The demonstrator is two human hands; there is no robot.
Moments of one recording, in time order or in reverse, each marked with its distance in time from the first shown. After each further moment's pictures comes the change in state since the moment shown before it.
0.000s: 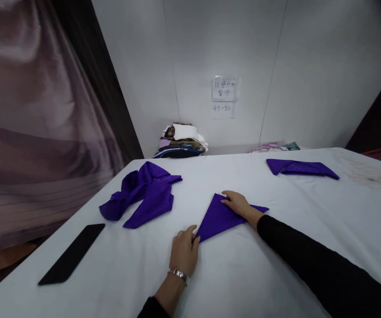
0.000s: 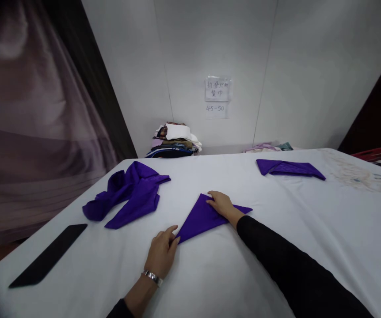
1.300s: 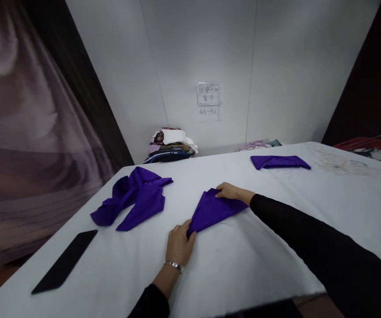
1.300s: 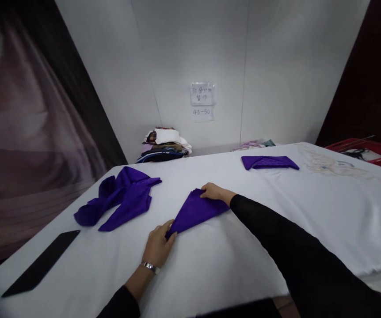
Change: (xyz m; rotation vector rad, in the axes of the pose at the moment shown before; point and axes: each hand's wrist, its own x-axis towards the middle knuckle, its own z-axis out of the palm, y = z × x) left_hand -0.002 0.015 -0.003 0.063 0.000 0.104; right_hand -0.004 -0.008 -0.062 0.294 -0.302 0.018
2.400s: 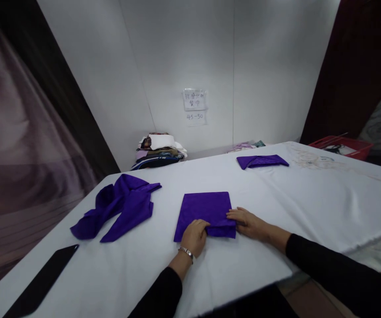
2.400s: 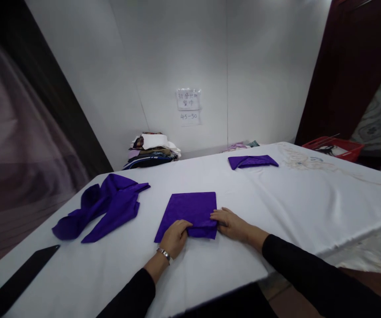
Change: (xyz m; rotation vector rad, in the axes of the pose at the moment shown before) left_hand 0.024 0.052 0.036 -0.117 -0.165 0.394; right_hand -0.149 0.069 0.048 -0.228 0.244 -0.327
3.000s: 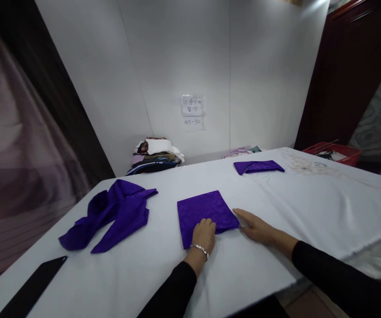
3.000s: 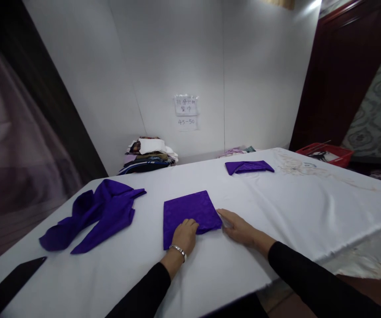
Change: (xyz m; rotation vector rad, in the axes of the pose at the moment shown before) left_hand 0.036 0.031 0.020 0.315 -0.121 -0.026; right_hand -0.012 -0.004 -0.030 0.171 0.073 0.174
